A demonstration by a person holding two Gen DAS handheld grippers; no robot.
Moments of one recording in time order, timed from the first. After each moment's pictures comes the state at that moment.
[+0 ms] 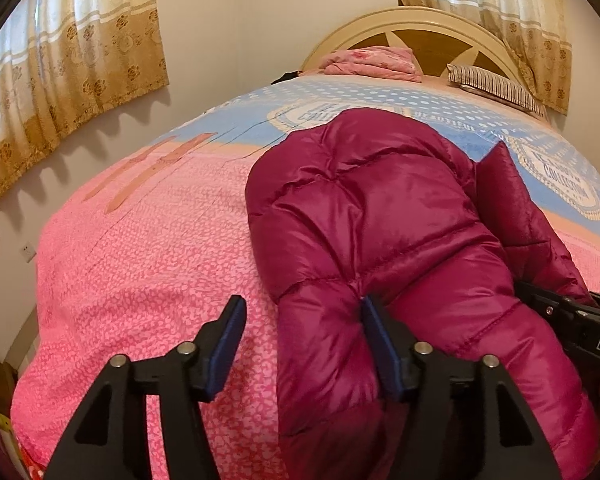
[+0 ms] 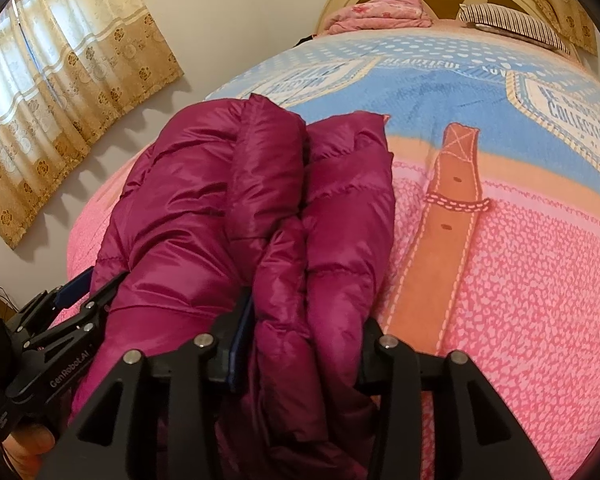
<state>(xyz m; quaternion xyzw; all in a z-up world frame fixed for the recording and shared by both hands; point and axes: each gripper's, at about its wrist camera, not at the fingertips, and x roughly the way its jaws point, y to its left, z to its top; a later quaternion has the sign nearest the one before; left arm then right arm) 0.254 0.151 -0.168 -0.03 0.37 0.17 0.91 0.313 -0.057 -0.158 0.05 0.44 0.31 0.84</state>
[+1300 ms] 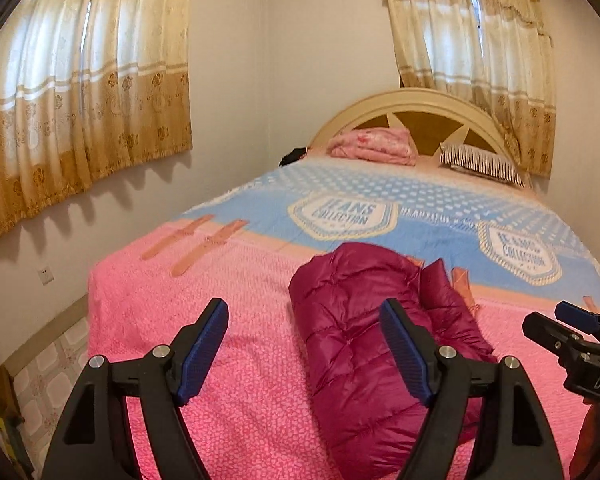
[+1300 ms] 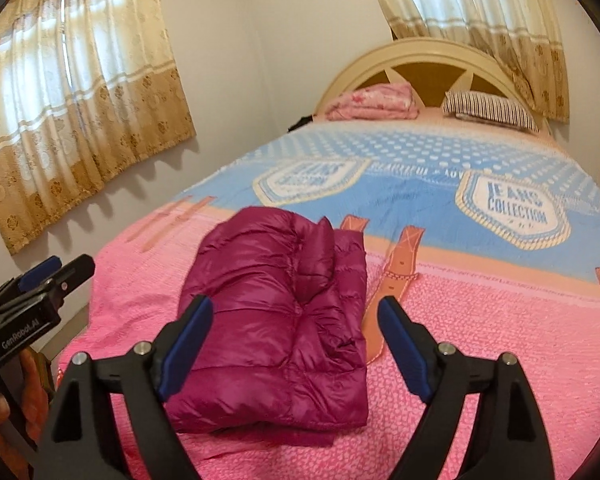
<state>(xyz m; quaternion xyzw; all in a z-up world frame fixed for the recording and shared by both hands) 0.129 0.140 -0.028 -0.04 0.24 0.17 0.95 0.205 -0.095 -0.036 0.03 0.30 0.28 0.91</state>
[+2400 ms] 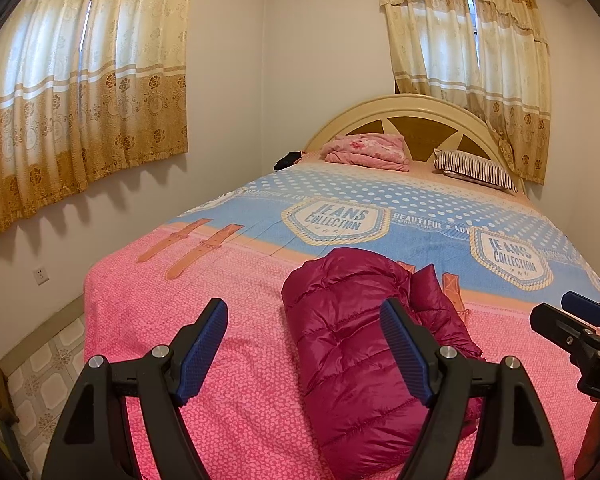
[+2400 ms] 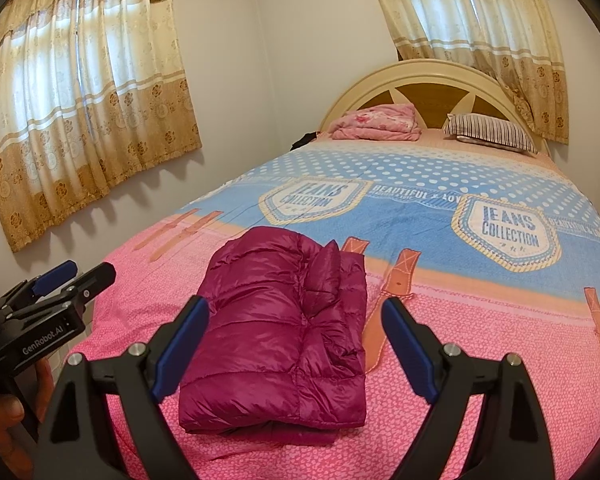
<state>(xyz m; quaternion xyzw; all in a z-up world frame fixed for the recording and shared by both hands) 0.123 0.135 -0.026 -0.05 0.23 0.16 0.96 0.186 -0.098 -0.020 0.01 0.27 0.28 0.92</state>
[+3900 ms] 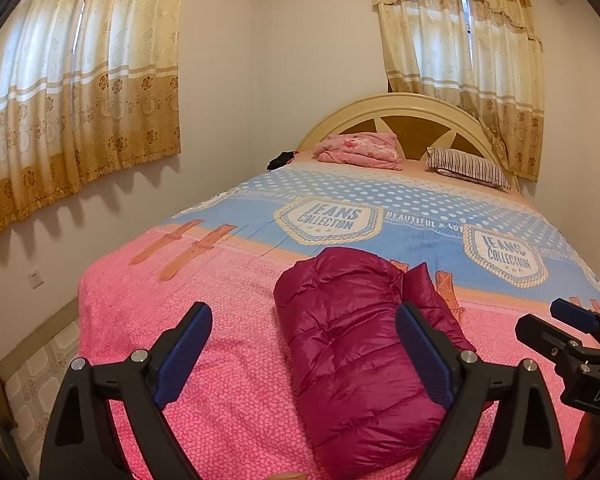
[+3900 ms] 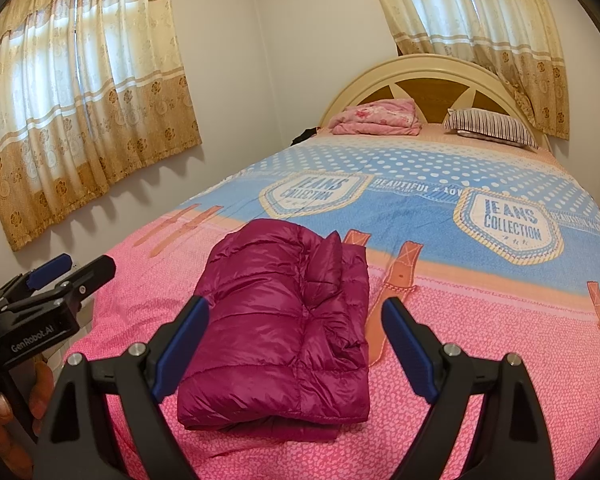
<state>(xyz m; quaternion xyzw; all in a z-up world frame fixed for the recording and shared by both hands) 0.126 0.132 -0.027 -0.04 0.24 0.15 0.96 0.185 -0.099 -0.023 0.01 0.28 0.28 0.92</state>
